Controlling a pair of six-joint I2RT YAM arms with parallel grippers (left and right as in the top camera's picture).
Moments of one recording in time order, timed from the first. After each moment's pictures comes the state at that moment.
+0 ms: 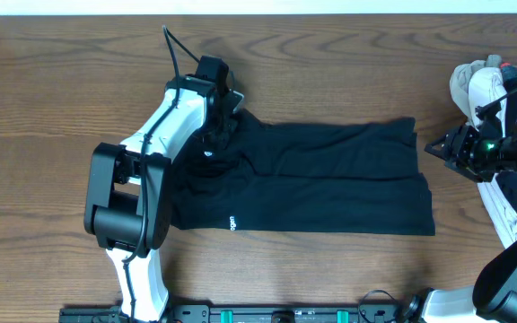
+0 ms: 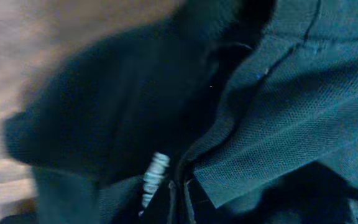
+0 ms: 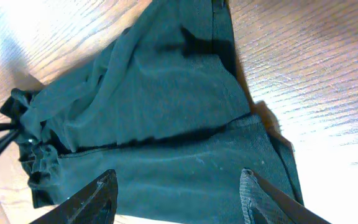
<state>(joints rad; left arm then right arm) -0.26 2.04 1.50 -0.86 0.02 0.21 -0.46 1.63 1.23 -1.04 -0.54 0.04</state>
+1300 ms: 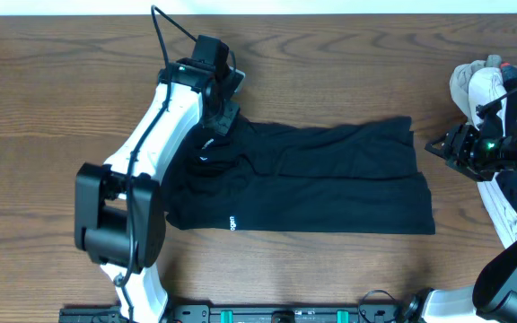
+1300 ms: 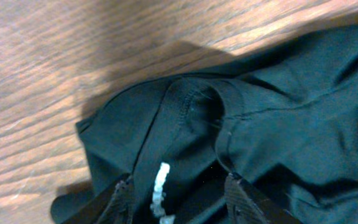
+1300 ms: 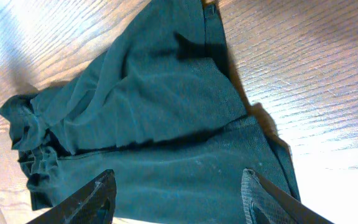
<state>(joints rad) -0.28 1.97 1.56 -0.90 0.03 0.18 -0.46 1.63 1.23 -1.03 -0.54 0.04</state>
